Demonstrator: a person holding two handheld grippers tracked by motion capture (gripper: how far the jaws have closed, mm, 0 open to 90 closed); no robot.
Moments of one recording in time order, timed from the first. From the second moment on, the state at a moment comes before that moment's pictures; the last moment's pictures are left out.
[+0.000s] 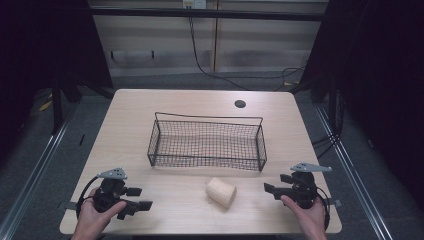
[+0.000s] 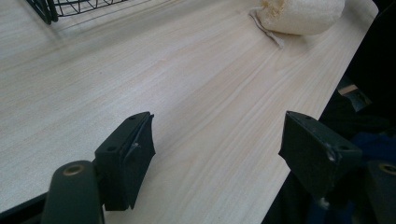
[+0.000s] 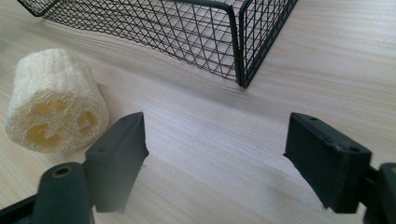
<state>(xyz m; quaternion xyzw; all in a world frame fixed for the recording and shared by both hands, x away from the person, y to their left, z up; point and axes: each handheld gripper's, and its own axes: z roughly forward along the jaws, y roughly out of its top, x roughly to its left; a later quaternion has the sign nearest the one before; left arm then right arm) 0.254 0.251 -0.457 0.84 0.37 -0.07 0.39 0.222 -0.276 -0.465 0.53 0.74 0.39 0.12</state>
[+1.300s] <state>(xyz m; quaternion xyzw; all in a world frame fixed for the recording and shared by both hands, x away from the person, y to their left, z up) 0.254 0.252 -0.457 0.84 0.37 -0.07 0.38 0.231 -0.251 -0.424 0.49 0.79 0.37 0.04</state>
